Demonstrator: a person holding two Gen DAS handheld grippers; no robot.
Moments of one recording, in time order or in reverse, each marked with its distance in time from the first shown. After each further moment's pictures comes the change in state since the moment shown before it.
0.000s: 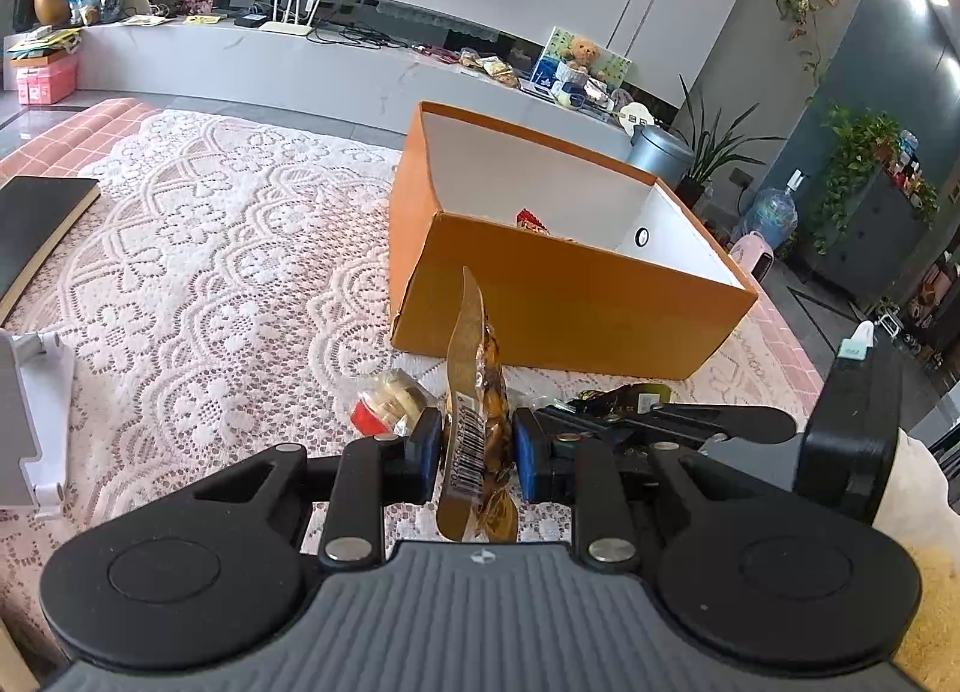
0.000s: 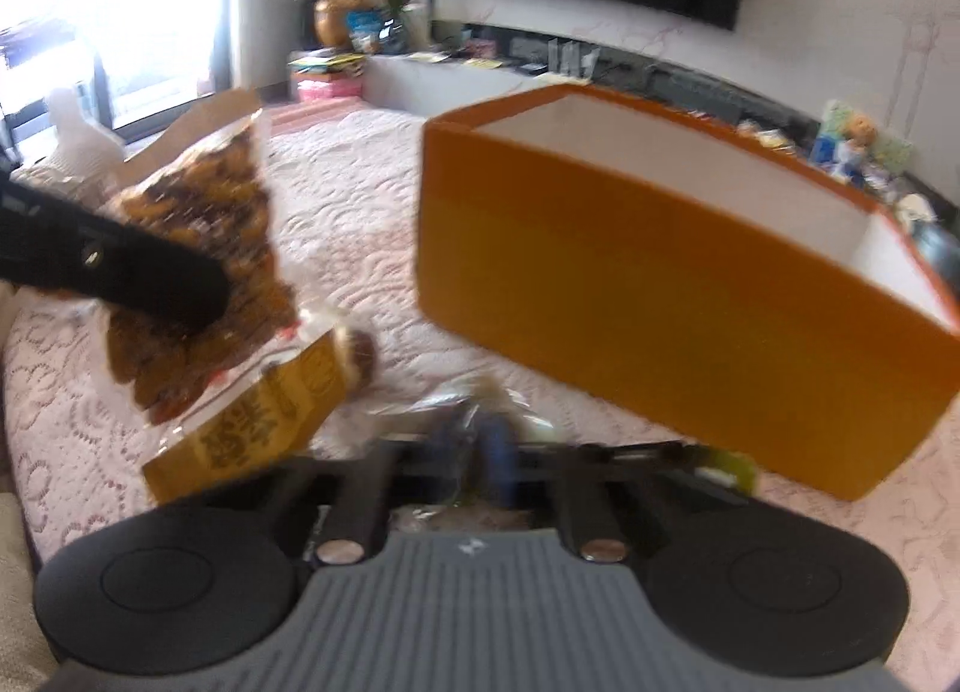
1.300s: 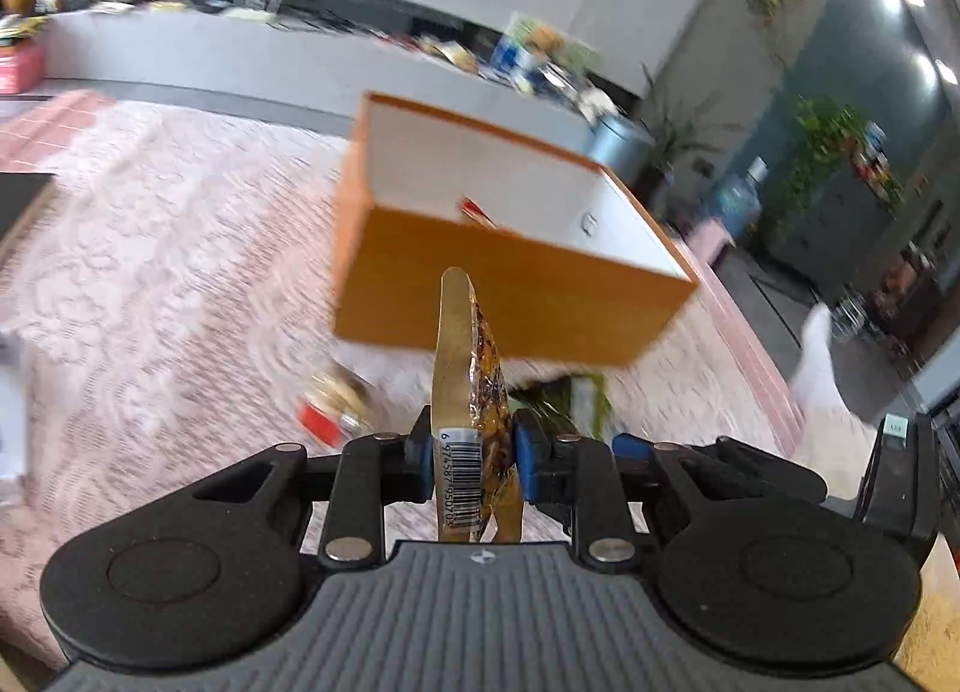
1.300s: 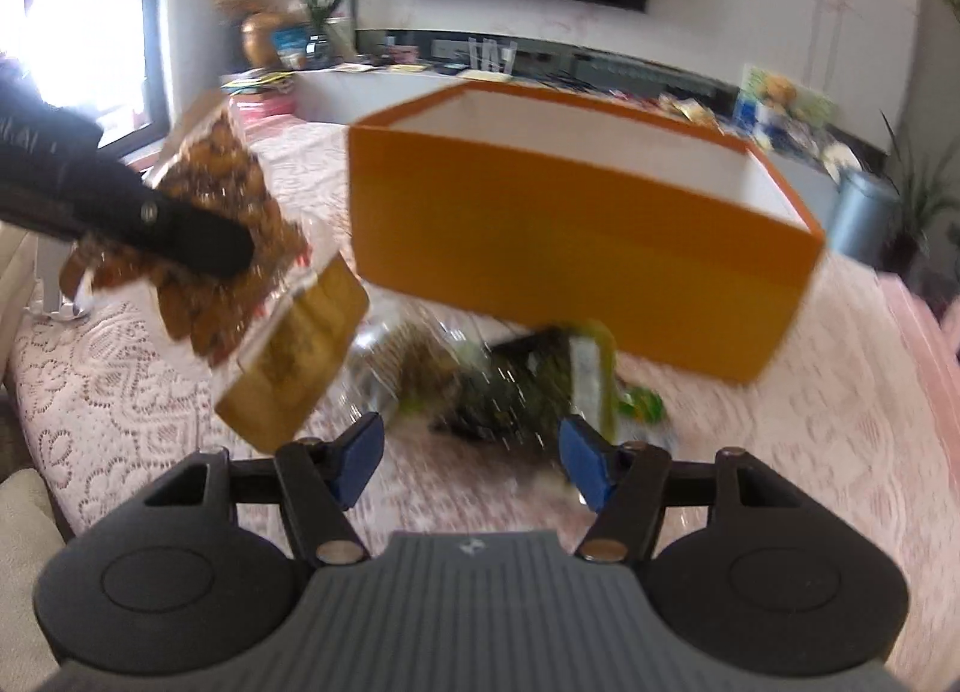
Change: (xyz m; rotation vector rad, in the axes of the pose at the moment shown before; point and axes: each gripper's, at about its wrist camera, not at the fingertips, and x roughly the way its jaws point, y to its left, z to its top) left arm -0.005 -0.015 0.000 -0.004 0.015 -0.067; right arm -0.060 -0.012 -0.034 0.087 -0.003 -0.085
